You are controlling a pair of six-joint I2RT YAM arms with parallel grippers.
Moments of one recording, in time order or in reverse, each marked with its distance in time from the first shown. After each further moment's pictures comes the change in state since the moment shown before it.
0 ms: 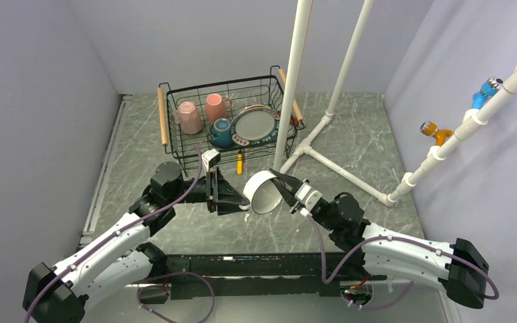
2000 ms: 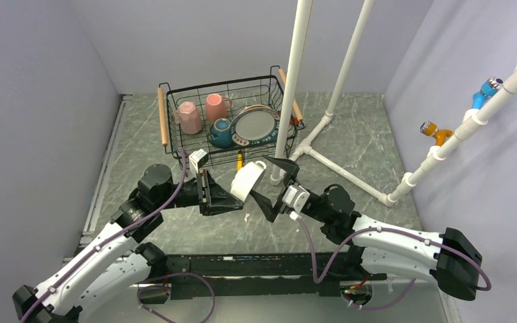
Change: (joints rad) left arm -0.019 -0.139 0.081 -0.250 -0.114 0.015; right arm -0.022 0.151 0.105 0.065 -0.200 -0.091
